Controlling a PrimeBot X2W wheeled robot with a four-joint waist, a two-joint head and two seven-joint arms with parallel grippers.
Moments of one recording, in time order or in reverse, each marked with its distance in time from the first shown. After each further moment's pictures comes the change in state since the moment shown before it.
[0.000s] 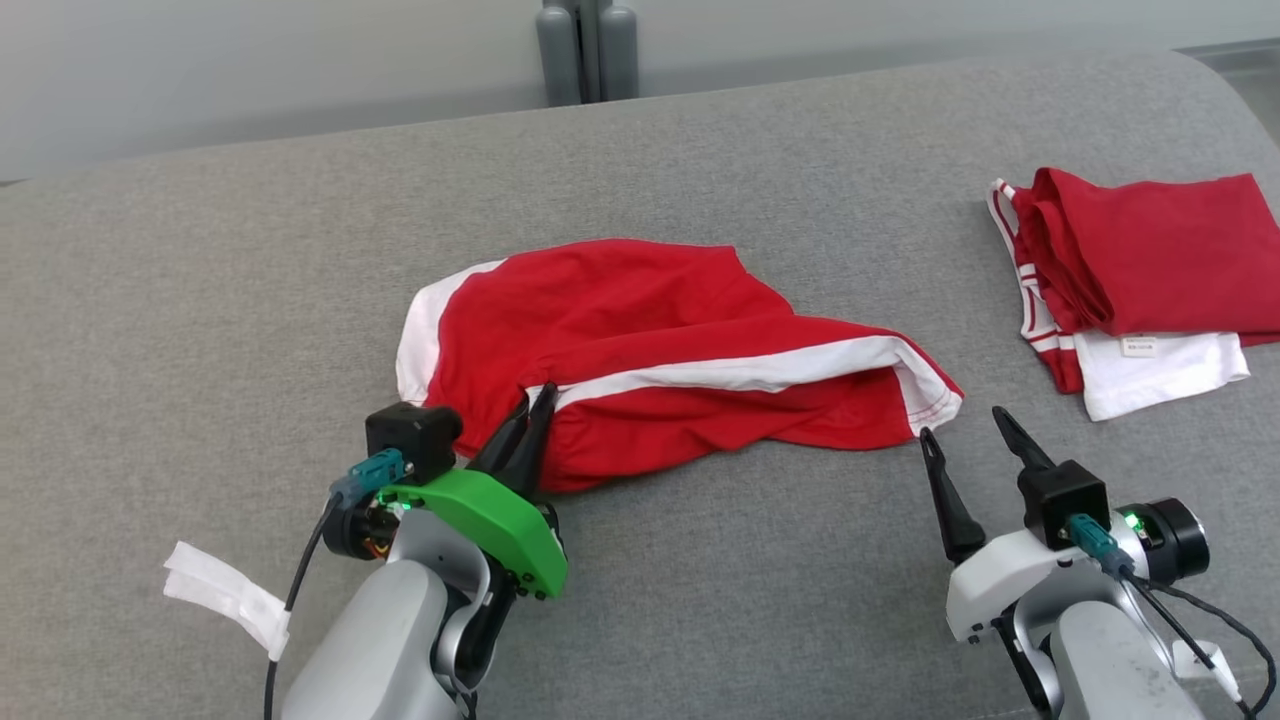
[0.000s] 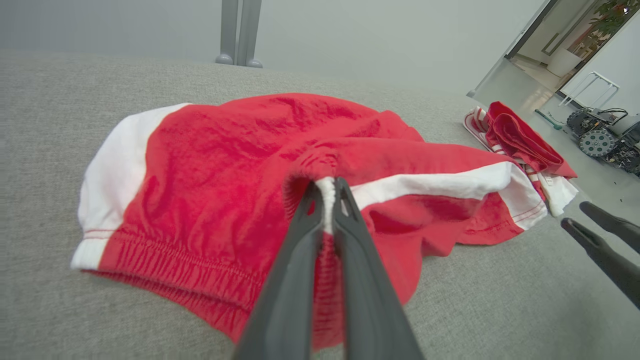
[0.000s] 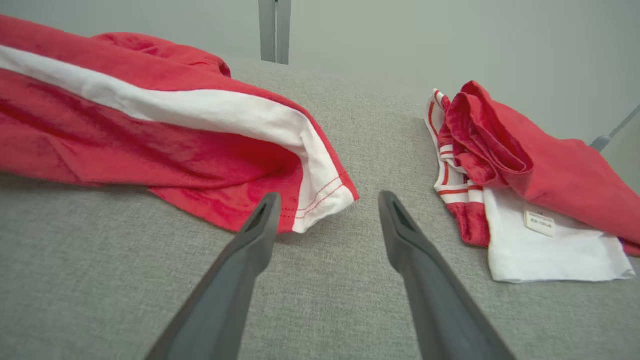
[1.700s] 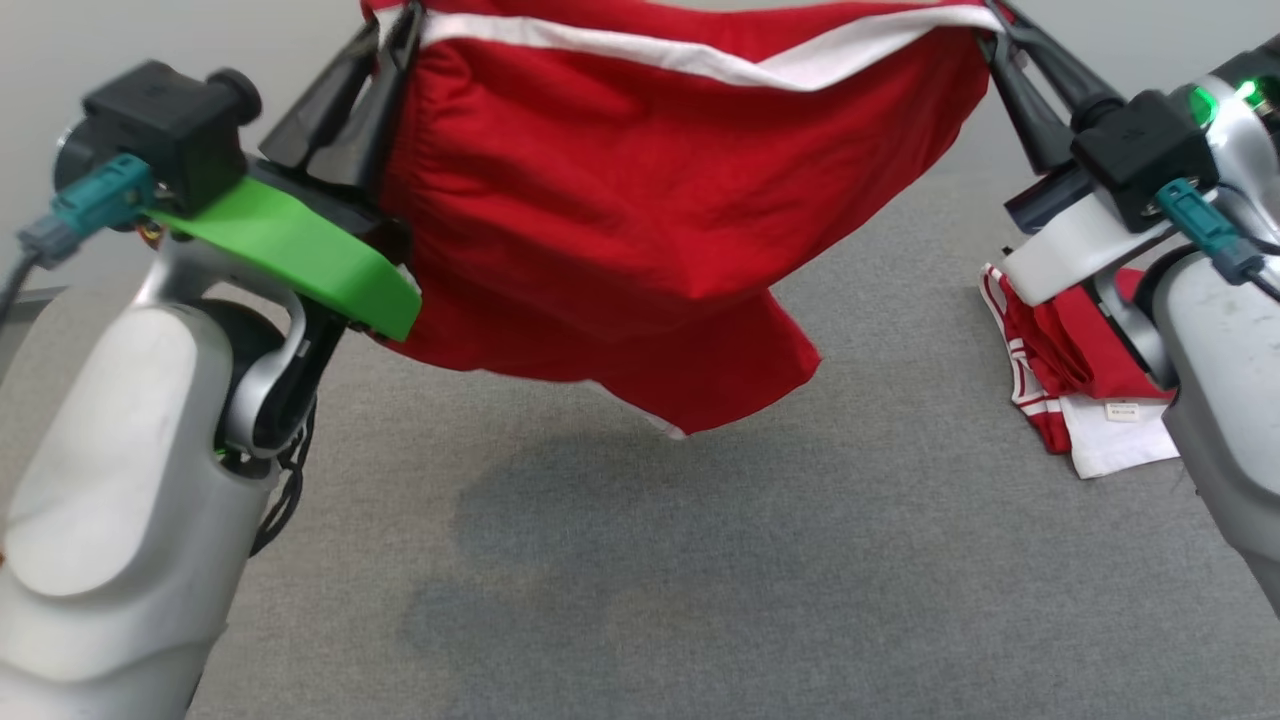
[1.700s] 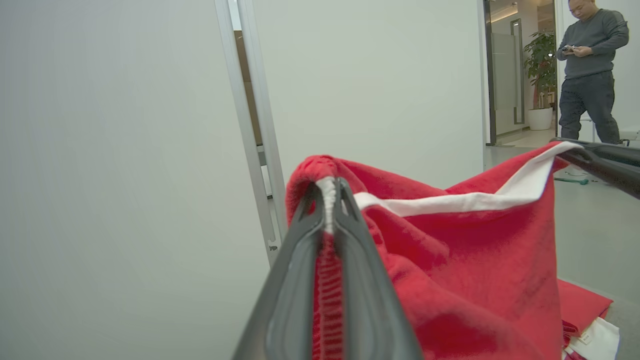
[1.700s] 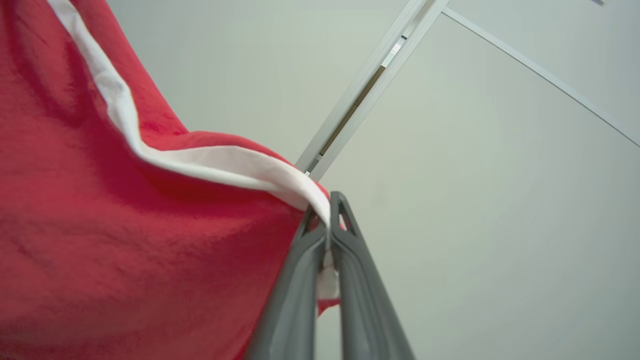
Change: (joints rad) left arm -0.324 0.248 0.065 -0.432 0.029 0.002 0.169; right arm -0.531 -0.363 0.347 -0.280 0.108 0.000 0.140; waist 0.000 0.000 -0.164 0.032
